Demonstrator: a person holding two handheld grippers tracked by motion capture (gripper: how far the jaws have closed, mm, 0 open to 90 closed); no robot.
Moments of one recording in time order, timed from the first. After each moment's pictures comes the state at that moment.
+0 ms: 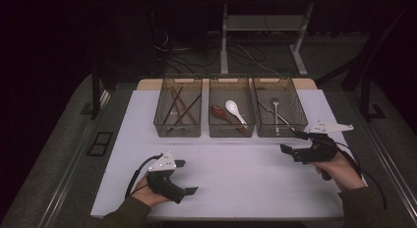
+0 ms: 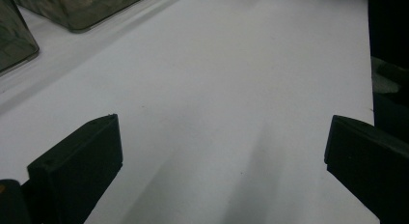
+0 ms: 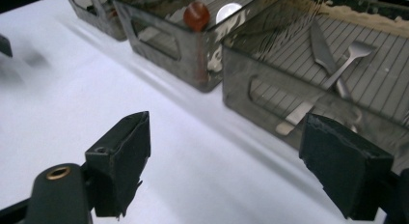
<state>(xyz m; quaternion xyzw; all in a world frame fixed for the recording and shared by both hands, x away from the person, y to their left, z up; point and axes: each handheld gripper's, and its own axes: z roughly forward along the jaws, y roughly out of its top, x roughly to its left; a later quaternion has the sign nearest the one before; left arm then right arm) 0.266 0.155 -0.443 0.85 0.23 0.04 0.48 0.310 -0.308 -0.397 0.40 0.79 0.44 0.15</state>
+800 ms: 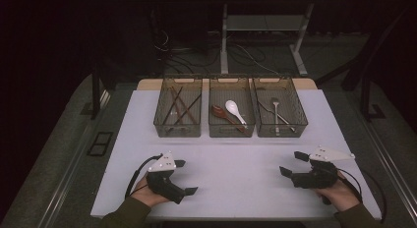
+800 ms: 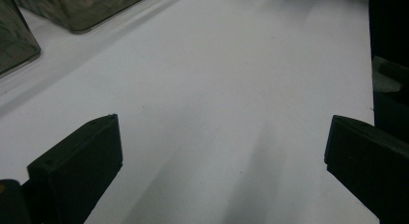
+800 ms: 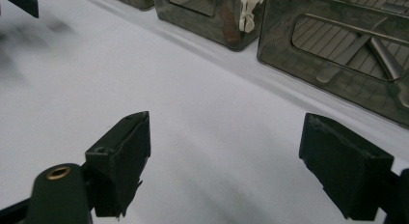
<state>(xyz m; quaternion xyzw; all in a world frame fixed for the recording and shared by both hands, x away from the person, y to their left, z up) 0.265 0.155 -0.443 0.85 0.23 0.05 0.48 0.255 -0.303 -0.428 0.39 0.79 0.45 0.16</state>
